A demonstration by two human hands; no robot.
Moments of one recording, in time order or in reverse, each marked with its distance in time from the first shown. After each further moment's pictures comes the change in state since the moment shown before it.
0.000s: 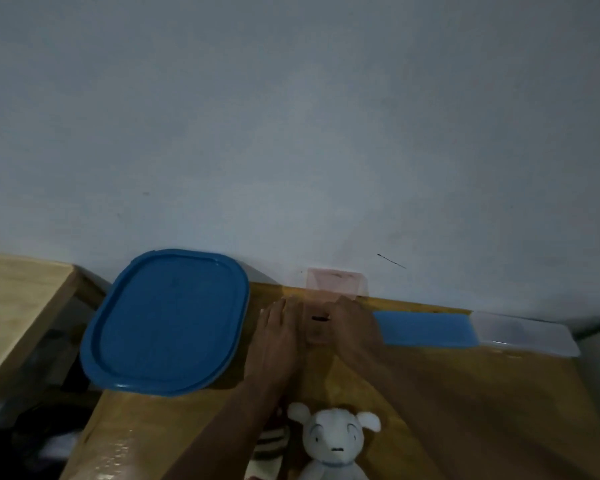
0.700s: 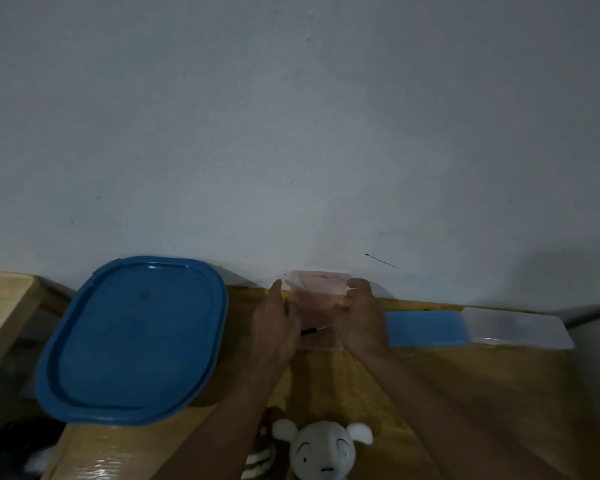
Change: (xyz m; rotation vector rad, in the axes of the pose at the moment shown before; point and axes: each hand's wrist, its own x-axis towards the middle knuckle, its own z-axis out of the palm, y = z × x) left_hand 0.051 0.018 0.012 -0.452 0.000 -0.339; right_hand 0.011 0.027 -0.009 0.602 0.274 0.367
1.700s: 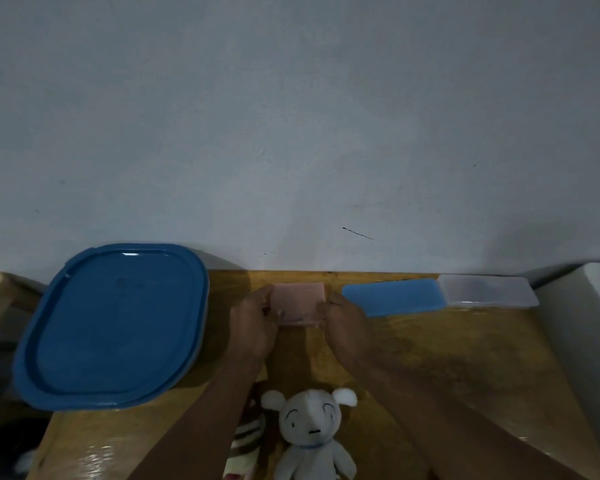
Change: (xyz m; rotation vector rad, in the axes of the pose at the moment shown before) left_hand -0.021 -0.016 -0.006 0.161 -0.070 0.100; right_hand -0.040 0.030 0.003 0.063 -0.225 0.018
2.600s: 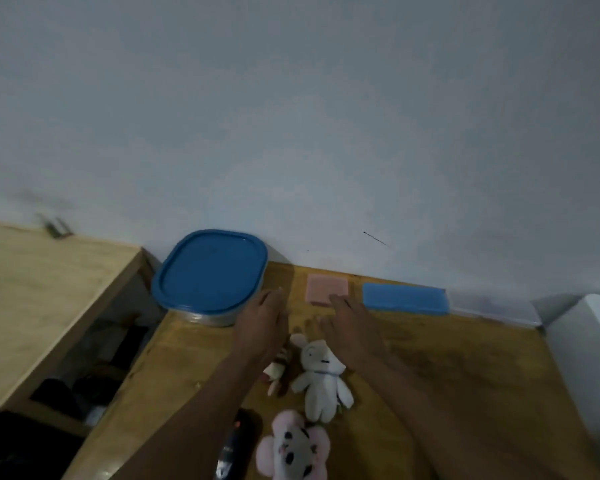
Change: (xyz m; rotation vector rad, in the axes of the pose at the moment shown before) left_hand -0.152 0.015 -0.057 0.215 0.236 0.144; right_hand -0.132 -0.034 -0.032 -0.531 0.010 -0.458
